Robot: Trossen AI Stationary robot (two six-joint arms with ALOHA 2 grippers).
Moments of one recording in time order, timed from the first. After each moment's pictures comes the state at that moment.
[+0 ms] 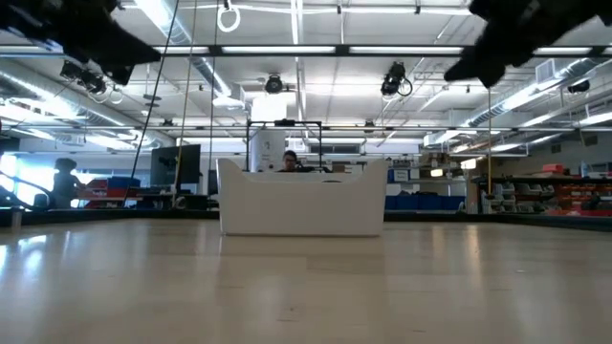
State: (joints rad) left arm -0.29 0.46 0.37 -0.15 -0.37 -0.11; right arm 0.09 0.75 0.62 -0.36 0.23 0.14
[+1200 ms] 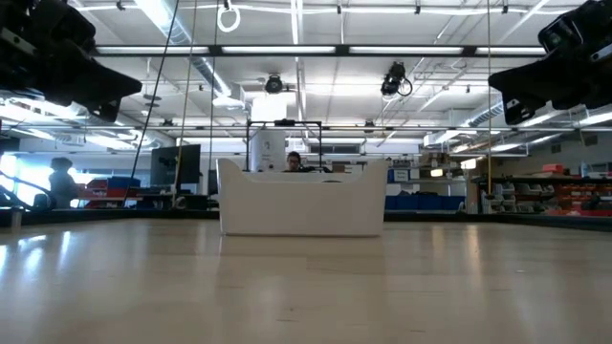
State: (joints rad) left arm -0.29 0.08 0.06 -0.07 -0.33 -0.10; right arm 0.06 0.02 0.01 0.01 0.00 0.05
